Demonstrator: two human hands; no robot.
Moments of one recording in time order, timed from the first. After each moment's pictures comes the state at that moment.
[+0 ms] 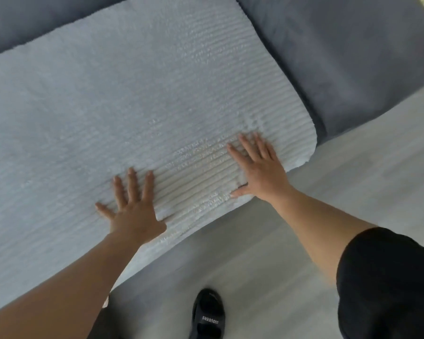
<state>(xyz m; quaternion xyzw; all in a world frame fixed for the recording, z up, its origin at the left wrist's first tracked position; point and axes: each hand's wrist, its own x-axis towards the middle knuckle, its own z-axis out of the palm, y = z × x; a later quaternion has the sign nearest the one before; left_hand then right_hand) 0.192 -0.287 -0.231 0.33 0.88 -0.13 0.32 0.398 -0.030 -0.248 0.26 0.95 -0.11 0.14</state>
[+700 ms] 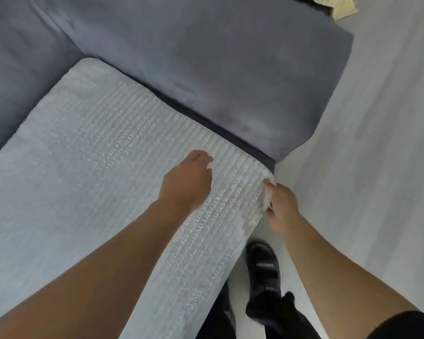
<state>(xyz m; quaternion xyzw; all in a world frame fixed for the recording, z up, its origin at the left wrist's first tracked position) 0.236 0.070 -0.177 0.65 0.70 0.03 0.27 0.460 0.070 -0.268 0.73 0.11 -0.62 -0.25</state>
